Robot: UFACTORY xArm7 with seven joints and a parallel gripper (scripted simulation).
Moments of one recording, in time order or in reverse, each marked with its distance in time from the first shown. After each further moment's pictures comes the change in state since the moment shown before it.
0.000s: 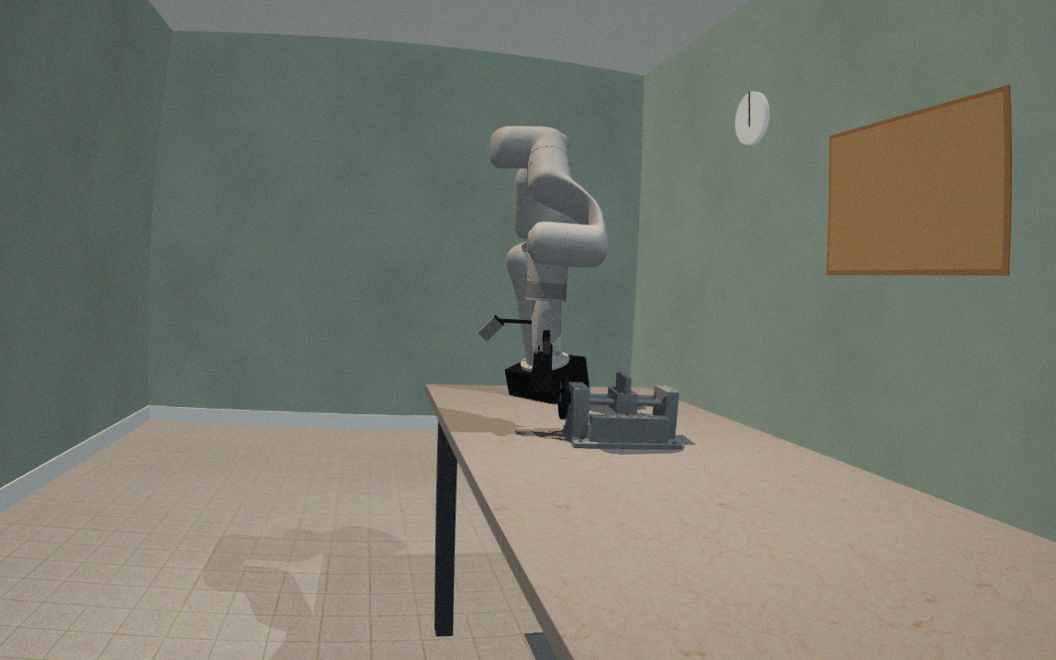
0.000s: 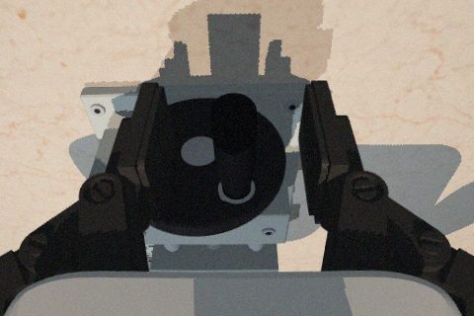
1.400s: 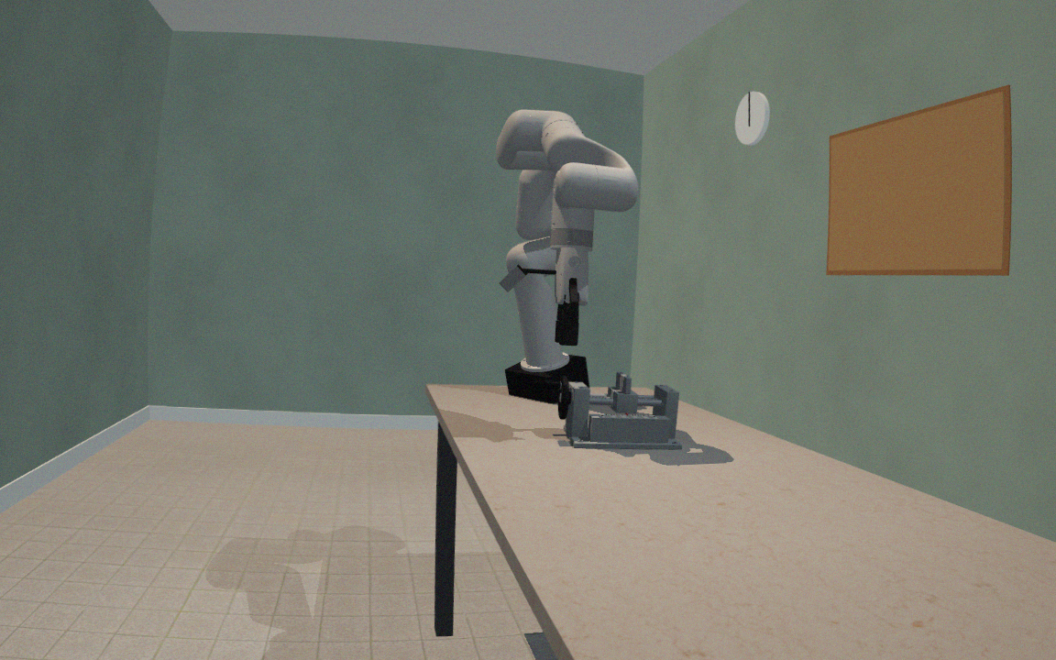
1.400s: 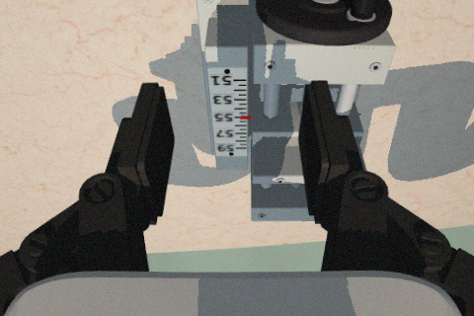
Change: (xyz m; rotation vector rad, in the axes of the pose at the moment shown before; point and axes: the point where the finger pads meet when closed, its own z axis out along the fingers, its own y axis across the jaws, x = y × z) arm -0.033 -0.068 -0.094 0.017 0.001 -0.003
